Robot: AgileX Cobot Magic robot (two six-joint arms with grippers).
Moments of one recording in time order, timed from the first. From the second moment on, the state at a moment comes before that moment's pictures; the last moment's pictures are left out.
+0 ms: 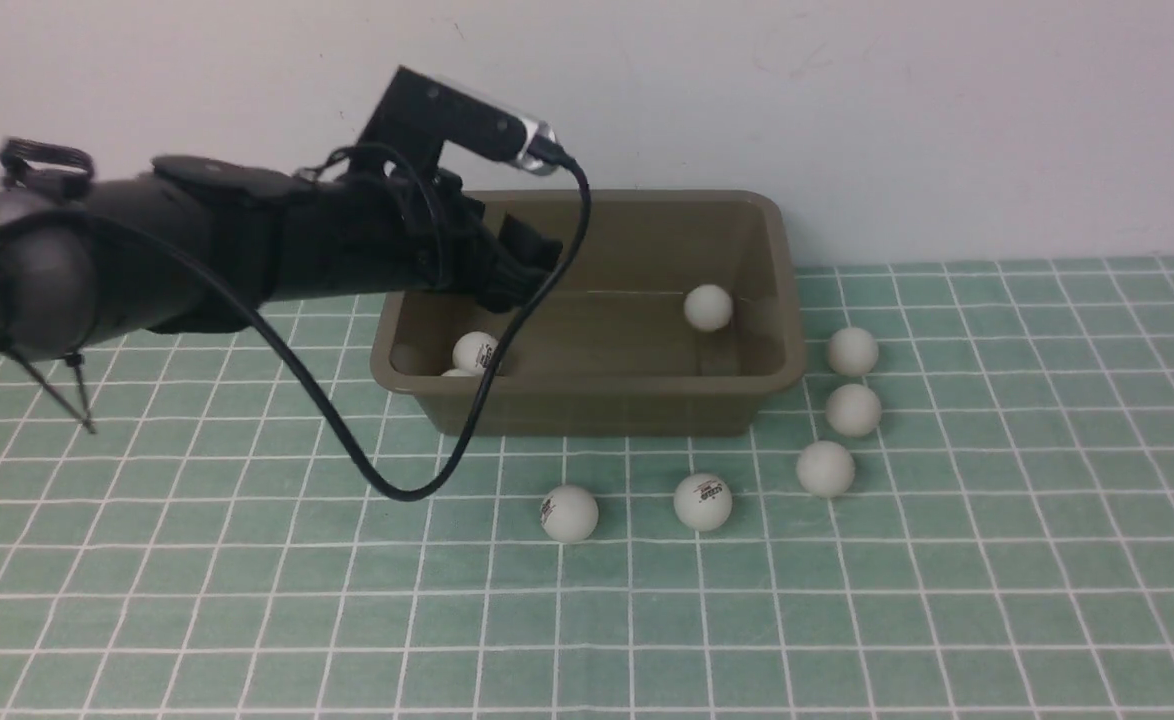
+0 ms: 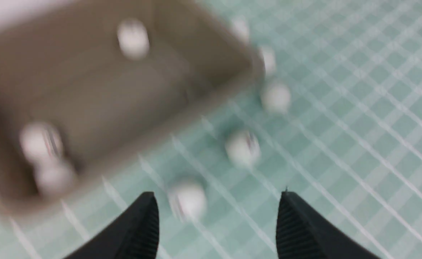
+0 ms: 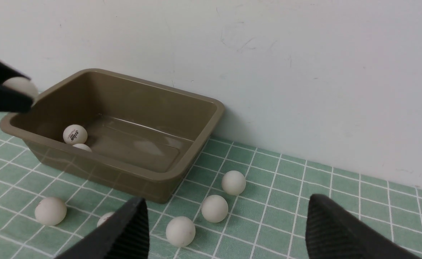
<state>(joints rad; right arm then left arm) -0.07 0.49 -0.60 0.71 0.65 -0.81 -0.28 1.36 -1.15 -0.67 0.75 0.69</state>
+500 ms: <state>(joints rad) -0.07 0.49 -0.60 0.71 0.64 -0.81 -0.53 1.45 -0.94 -0.47 0.57 0.30</state>
